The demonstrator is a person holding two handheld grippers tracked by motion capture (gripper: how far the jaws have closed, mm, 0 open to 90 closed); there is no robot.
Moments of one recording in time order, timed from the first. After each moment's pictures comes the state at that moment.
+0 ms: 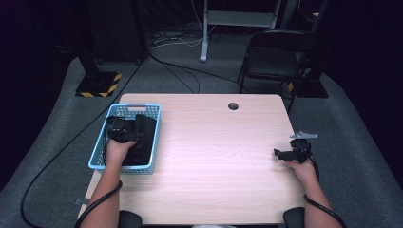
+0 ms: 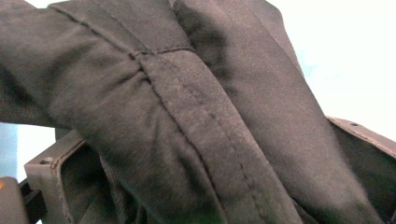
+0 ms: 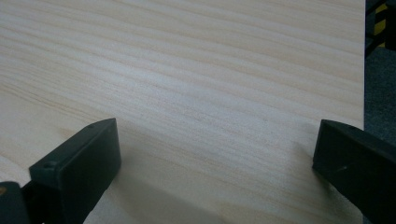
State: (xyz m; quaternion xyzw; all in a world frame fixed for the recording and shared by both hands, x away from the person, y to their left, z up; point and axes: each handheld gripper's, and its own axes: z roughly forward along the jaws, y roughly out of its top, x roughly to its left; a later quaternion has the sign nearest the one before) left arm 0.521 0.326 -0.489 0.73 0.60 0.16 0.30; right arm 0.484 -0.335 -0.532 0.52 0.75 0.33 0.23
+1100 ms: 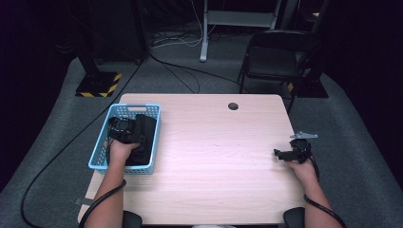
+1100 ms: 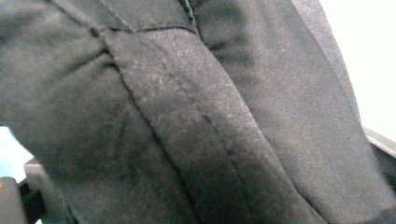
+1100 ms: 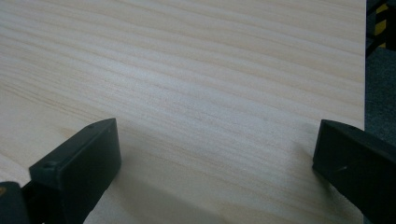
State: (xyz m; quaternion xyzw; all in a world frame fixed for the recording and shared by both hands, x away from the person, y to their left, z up) left arm 0.529 0.322 -0.502 0.74 0.60 0.17 0.25; right arm 0.484 -0.335 -0.532 0.52 0.75 0.33 0.23
